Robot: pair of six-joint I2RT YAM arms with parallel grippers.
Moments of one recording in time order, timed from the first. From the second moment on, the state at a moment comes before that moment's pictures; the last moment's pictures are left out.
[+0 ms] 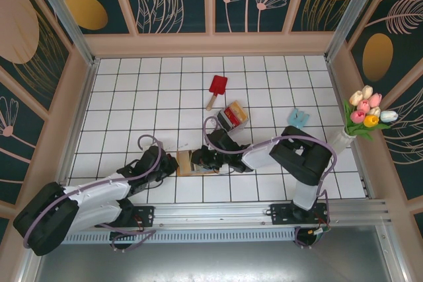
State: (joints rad) left arm -0.71 1.05 0.16 0.08 0.00 -1.14; right arm 0.99 1.80 0.69 0.44 -0.36 1.21
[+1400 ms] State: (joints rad) left arm -0.71 0.84 0.26 -0.09 -0.16 -1.12; right arm 0.79 1.42 1.01 -0.33 0.03 0.67
